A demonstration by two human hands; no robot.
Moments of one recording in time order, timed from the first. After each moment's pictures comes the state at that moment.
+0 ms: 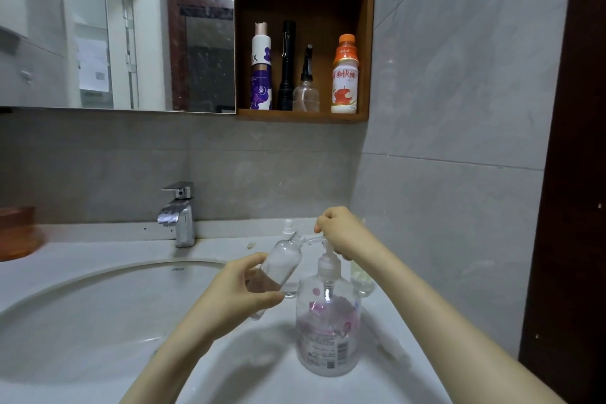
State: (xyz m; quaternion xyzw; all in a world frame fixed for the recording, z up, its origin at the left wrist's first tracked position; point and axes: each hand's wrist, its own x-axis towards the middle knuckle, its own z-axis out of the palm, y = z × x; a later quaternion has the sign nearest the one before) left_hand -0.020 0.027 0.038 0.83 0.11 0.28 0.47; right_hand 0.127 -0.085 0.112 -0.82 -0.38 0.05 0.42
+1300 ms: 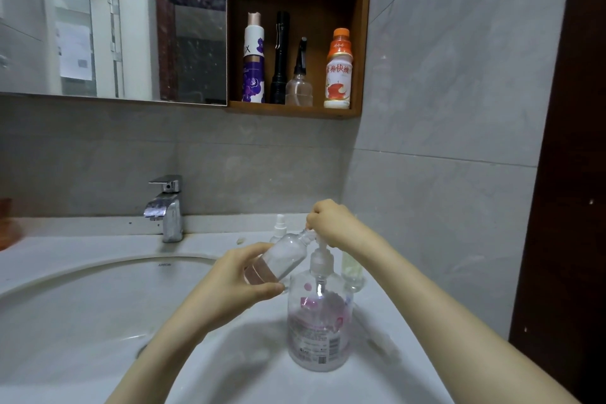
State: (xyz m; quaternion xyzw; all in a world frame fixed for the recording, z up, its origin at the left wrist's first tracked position) left_hand -0.014 0.028 0.040 0.86 0.06 0.29 0.41; right_hand 0.133 -0.074 0.114 -0.87 -0.37 0.04 0.32
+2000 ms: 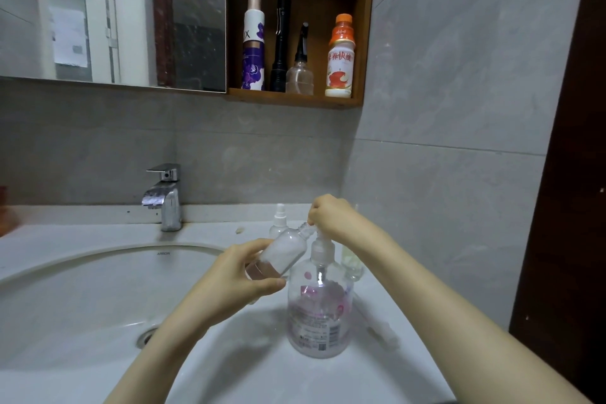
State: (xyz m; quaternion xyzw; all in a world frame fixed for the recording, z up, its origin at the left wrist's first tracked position) left_hand -0.012 0.024 0.033 0.85 0.07 0.28 0.44; right_hand 0.138 -0.067 0.110 -0.89 -0.35 0.04 0.27
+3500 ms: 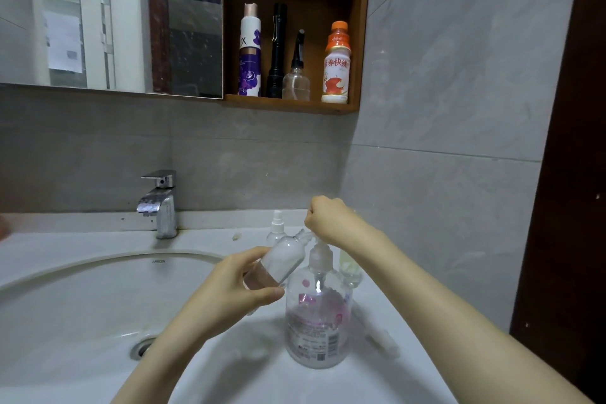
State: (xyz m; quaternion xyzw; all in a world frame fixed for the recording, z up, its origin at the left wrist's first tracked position) left_hand -0.013 0.025 0.033 0.86 0.07 0.29 0.43; right_hand 0.132 -0.069 0.117 -0.91 -0.37 -0.02 0.20
